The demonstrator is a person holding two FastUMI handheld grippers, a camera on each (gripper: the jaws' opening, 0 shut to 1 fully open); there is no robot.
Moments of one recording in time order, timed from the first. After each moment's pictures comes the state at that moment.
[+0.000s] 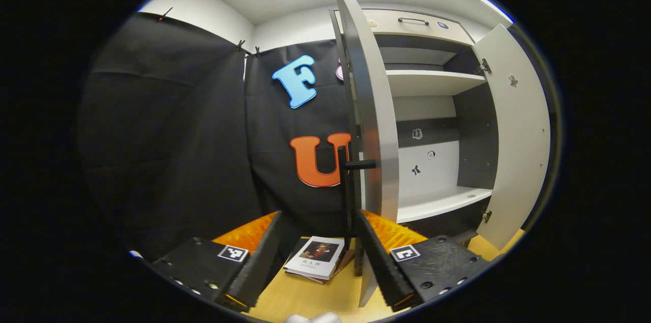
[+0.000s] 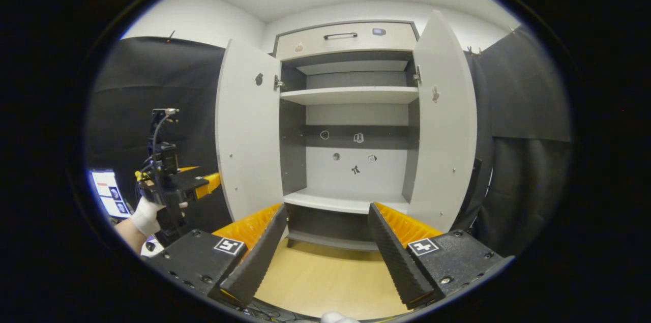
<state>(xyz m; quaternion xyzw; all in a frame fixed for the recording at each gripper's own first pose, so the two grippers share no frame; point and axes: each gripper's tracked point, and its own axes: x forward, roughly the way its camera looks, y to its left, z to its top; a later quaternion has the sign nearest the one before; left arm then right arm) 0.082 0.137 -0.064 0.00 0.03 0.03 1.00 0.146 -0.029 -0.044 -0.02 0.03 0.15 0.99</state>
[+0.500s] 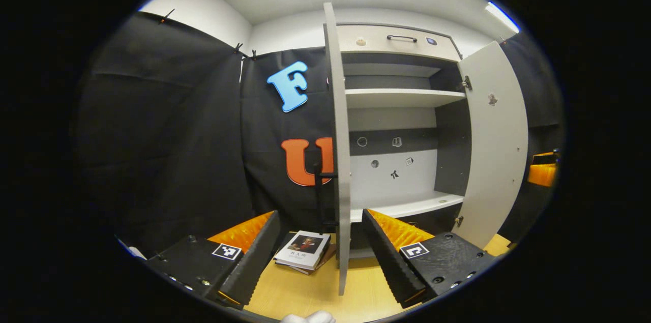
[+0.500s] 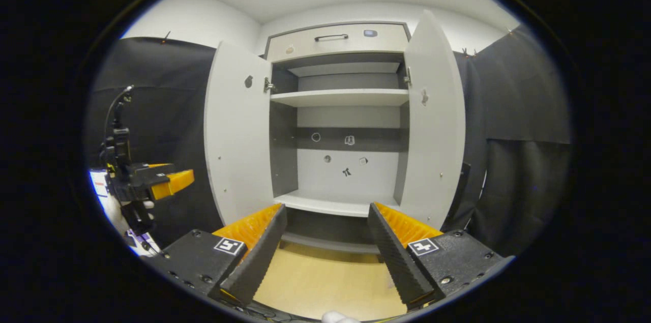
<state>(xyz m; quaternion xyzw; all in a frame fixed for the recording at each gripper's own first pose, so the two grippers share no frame) 0.008 0.096 -0.017 -0.01 0.02 0.00 1.00 0.132 -0.038 -0.022 -0.02 0.03 0.12 0.99</state>
